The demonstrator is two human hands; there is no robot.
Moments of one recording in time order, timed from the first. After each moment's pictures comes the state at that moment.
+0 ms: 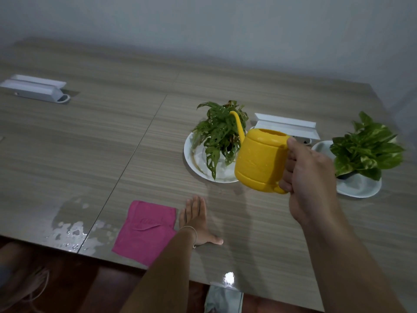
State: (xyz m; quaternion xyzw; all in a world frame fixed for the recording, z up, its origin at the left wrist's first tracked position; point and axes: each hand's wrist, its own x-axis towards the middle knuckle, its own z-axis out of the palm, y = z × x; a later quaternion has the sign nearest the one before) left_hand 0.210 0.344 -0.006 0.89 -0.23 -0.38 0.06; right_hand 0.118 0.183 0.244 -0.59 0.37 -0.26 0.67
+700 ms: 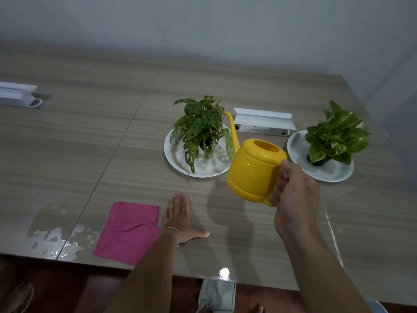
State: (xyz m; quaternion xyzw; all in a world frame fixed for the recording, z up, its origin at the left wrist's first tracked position) left_hand 0.201 0.344 -0.017 0.92 -0.21 -0.31 0.10; right_hand 0.066 0.174 0.204 -0.50 0.39 -0.34 0.70
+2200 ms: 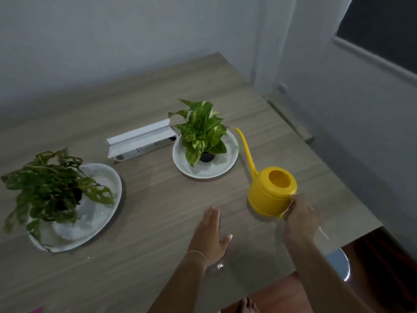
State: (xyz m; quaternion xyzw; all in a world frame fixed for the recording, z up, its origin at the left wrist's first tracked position) left_hand 0.007 0.032 -0.014 0.80 -0.53 -0.23 0.17; right_hand -0.165 -0.104 0.057 -0.36 0.63 -0.49 0.49
